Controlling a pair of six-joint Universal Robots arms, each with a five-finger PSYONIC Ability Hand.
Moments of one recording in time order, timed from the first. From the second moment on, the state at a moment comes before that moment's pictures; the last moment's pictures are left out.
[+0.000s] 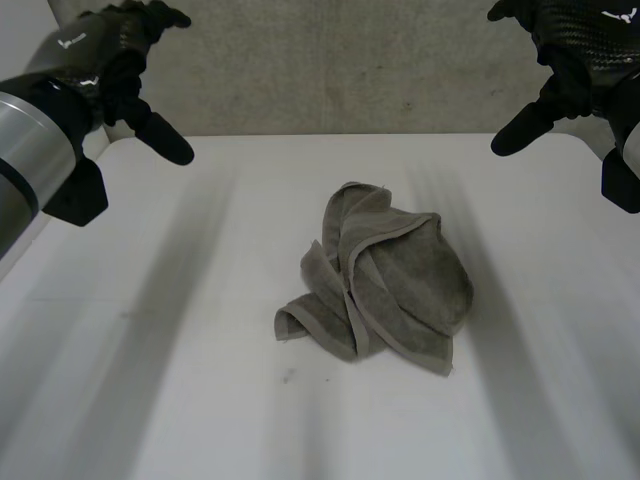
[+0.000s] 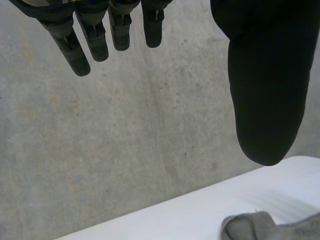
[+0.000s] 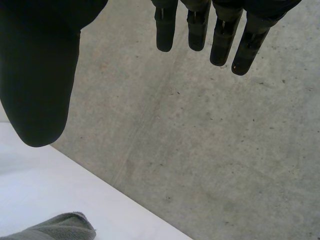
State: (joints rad) left arm 4.31 -1.61 -1.31 2.98 -1.55 3.03; right arm 1.90 -1.60 1.38 0.09 1.44 3.04; left_hand 0.18 0.17 0.18 0.18 0.03; right_hand 0.22 0.23 0.21 0.24 0.05
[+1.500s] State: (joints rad) left arm 4.04 -2.22 -1.20 3.17 -1.74 3.08; right arm 1.99 -1.17 1.46 -0.21 1.34 2.71; left_hand 0.46 0.46 0.46 0.46 0.29; right_hand 0.97 1.18 1.18 1.19 0.98
